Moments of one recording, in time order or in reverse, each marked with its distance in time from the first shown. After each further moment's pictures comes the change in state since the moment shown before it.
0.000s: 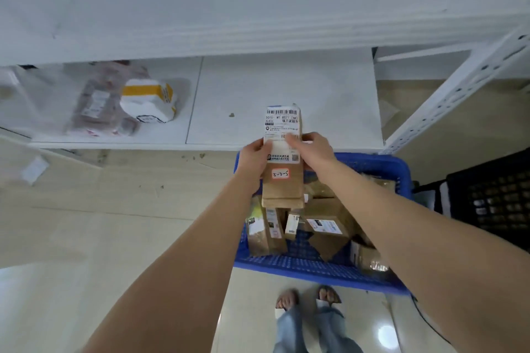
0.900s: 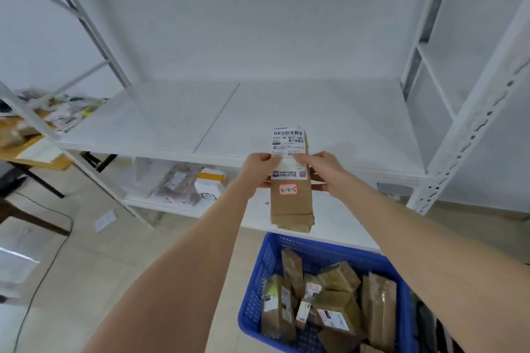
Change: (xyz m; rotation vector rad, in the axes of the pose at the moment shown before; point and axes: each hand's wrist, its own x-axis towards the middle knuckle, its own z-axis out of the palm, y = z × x) left_hand -0.220 0.214 -0.072 0.124 0.025 0.366; right_hand -0.200 -0.228 -0.076 0.141 -0.202 -0.222
